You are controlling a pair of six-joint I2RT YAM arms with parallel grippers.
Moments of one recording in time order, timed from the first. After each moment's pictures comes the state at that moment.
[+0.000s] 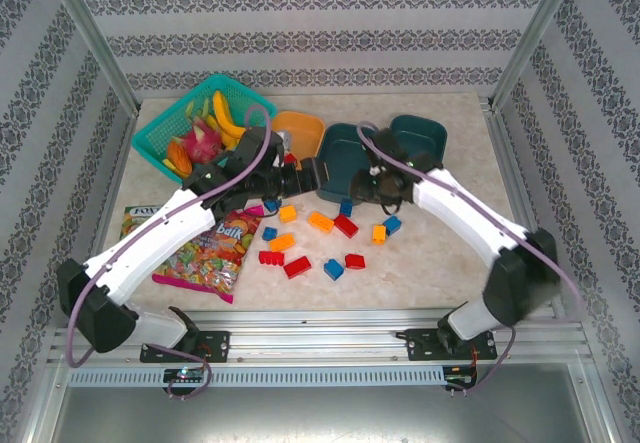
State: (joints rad) left arm -0.63 1.39 1.37 -0.67 0.14 -0.84; right arm 0.52 1.57 1.32 -0.84 -0.01 0.63
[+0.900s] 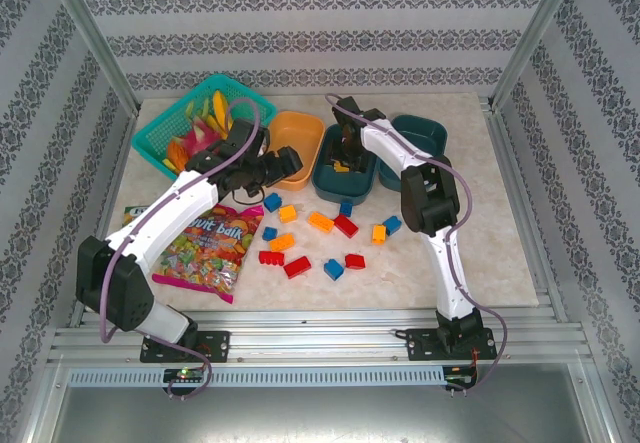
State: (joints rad) left arm -0.45 1.50 1.31 -0.66 0.14 -0.87; right arm 0.40 2.39 2.08 -0.96 -0.09 0.60
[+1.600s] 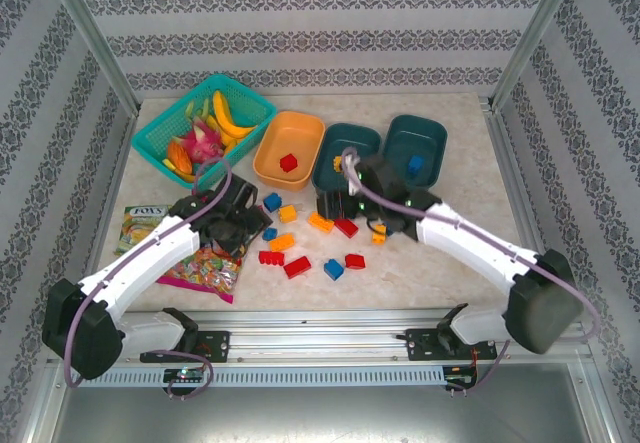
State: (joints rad) left arm -0.52 1.21 0.91 -0.87 0.08 -1.34; right arm 0.68 1.32 0.93 -0.35 -0.21 0.45
